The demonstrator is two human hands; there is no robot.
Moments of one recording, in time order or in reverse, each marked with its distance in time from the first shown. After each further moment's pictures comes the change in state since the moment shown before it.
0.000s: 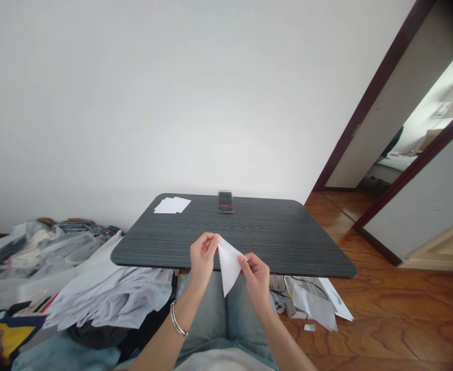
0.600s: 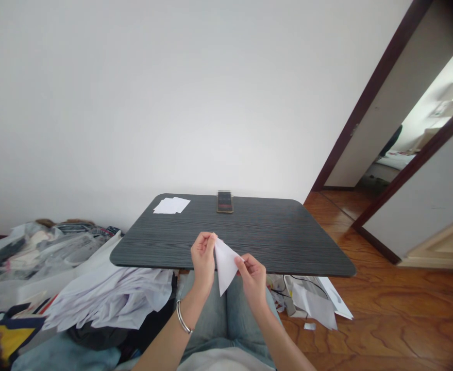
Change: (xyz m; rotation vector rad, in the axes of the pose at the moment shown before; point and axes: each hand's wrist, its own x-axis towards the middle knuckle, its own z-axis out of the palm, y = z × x) left_hand -0.003 -0.005 0.009 -0.087 0.105 -0.040; right_hand -0.002 0.003 0.004 -0.004 -0.007 0.020
